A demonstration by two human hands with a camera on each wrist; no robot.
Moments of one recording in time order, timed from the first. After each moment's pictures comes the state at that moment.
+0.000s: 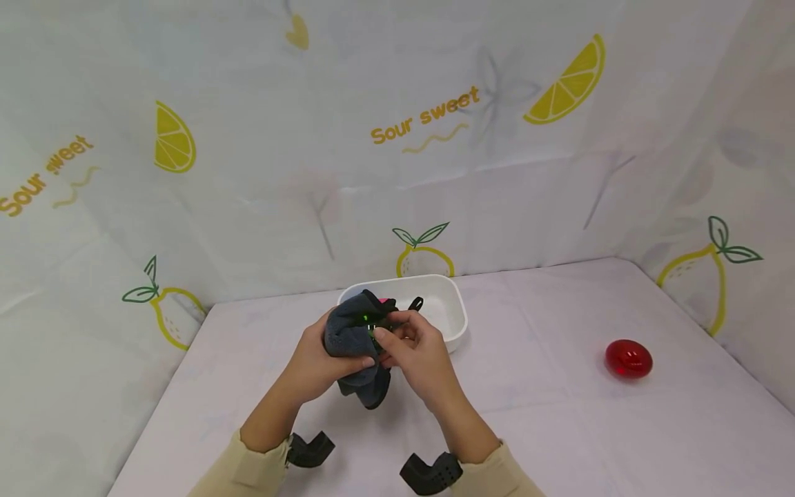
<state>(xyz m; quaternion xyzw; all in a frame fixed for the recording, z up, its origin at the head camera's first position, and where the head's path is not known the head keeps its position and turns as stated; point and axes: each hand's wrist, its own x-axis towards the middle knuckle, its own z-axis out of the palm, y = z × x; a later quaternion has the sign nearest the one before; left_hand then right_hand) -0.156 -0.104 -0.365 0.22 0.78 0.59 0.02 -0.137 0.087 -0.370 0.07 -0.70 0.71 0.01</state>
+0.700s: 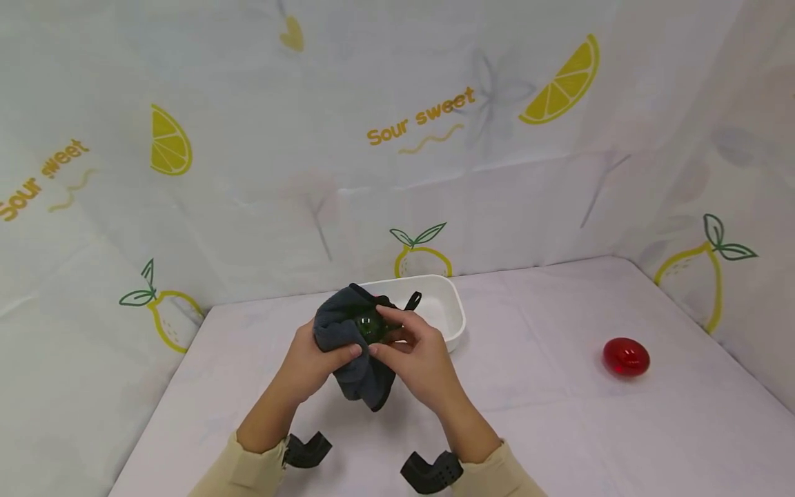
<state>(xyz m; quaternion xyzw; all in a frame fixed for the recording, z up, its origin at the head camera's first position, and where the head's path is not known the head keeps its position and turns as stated) -0.159 -0.109 -0.369 0.20 0.77 0.61 0.01 -0.136 0.094 -0.375 0.17 -0.73 0.66 0.09</state>
